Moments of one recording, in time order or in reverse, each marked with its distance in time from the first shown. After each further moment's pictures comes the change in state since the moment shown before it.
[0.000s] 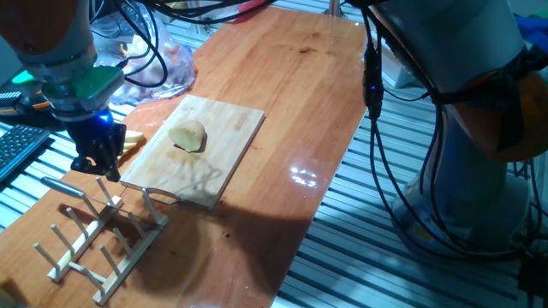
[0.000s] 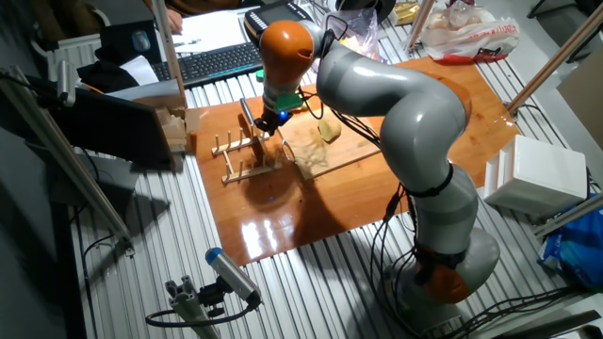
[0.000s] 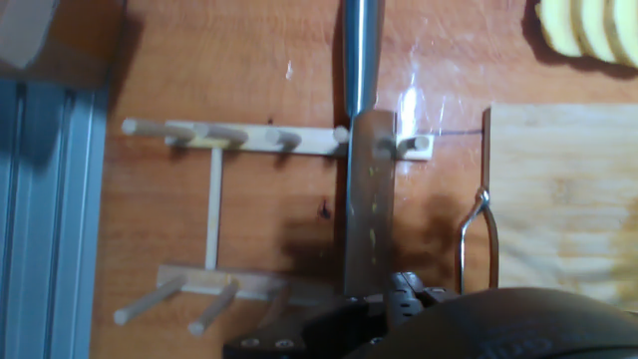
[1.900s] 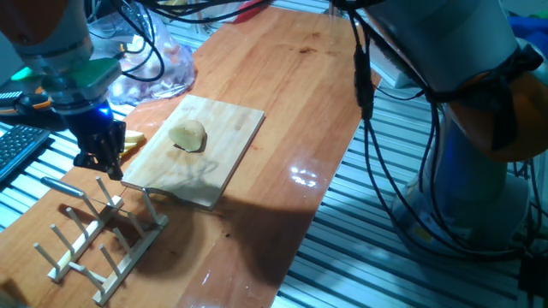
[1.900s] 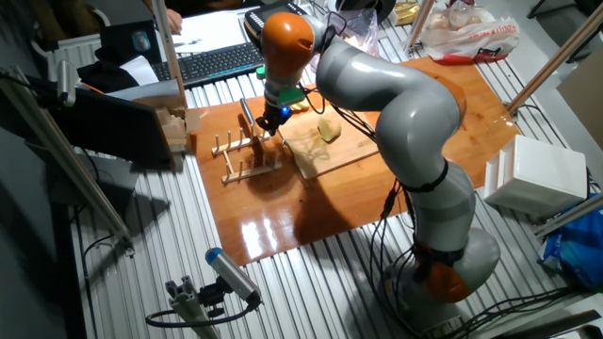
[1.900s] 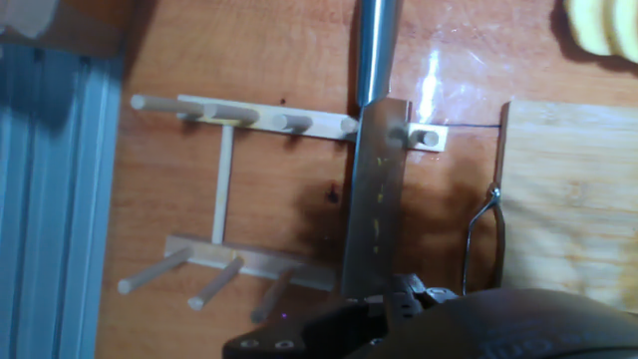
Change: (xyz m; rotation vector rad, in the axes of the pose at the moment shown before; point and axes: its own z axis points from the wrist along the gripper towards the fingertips) arm 0.005 -0.003 -0.005 -0.049 0.056 -0.059
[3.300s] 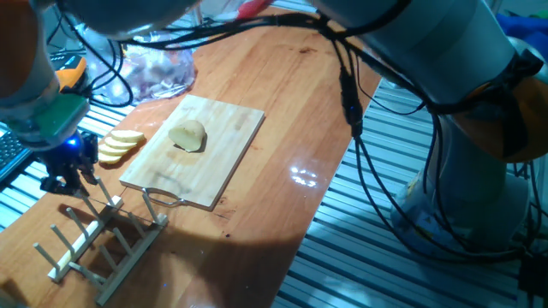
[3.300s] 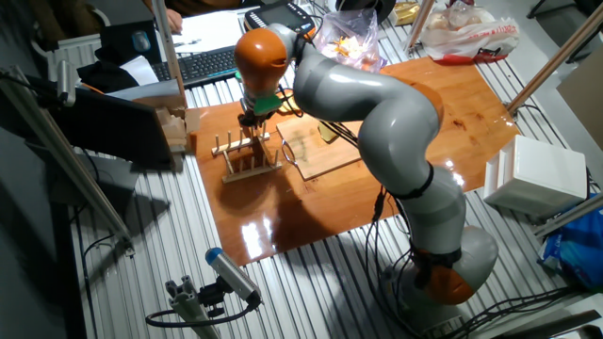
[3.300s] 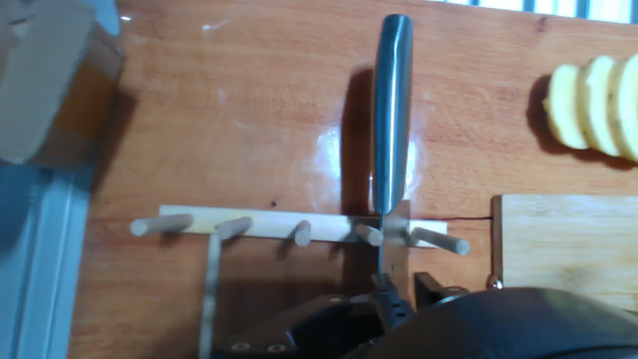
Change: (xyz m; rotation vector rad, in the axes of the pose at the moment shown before) arm -0.054 0.025 0.026 0.194 -0.124 0.062
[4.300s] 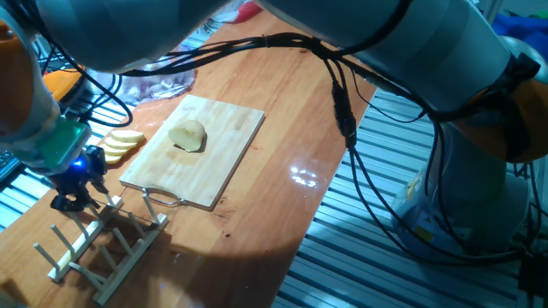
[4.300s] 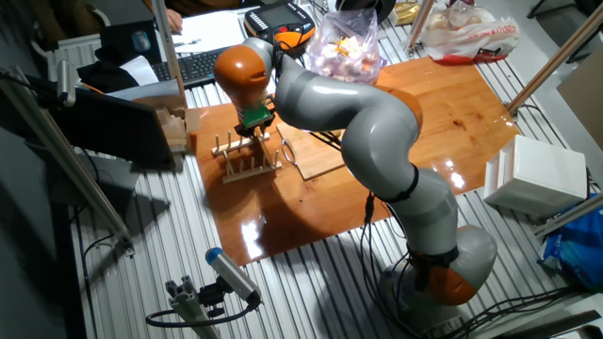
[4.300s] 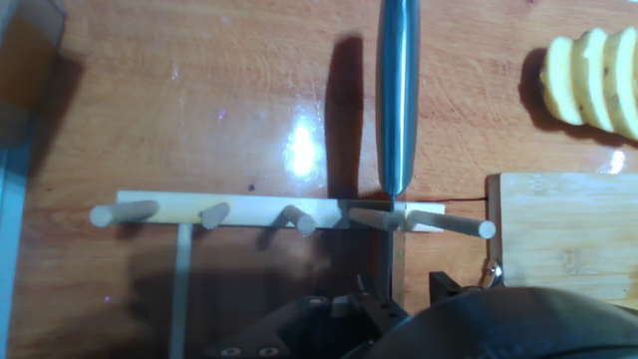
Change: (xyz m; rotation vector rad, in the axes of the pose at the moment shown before) arm 0.011 0.002 0.030 0.104 0.027 0.005
